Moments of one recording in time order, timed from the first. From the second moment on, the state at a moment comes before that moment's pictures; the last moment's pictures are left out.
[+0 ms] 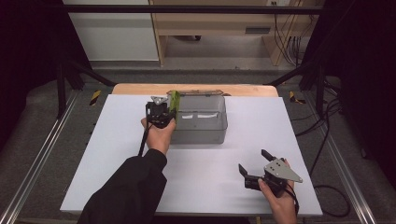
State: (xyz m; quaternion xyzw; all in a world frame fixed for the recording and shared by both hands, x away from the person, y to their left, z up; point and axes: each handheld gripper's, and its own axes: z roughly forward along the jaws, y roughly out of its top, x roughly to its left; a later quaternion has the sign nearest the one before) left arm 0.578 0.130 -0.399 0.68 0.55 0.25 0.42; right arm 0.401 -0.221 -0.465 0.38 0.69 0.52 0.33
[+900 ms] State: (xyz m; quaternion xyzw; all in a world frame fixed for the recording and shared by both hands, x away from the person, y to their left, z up) left arm 0.579 0.130 -0.408 0.68 0.55 0.24 0.42; right arm 0.401 -0.221 -0.465 0.38 0.69 0.51 0.33
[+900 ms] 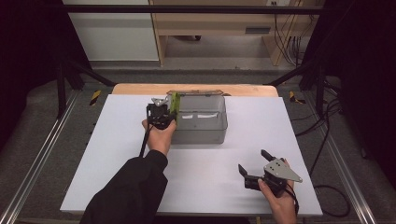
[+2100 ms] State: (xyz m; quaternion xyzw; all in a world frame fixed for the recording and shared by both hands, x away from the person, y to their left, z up) left arm 0.581 0.131 -0.412 0.68 0.57 0.23 0.39; right arm 0.401 -0.220 -0.466 0.38 0.70 0.51 0.32
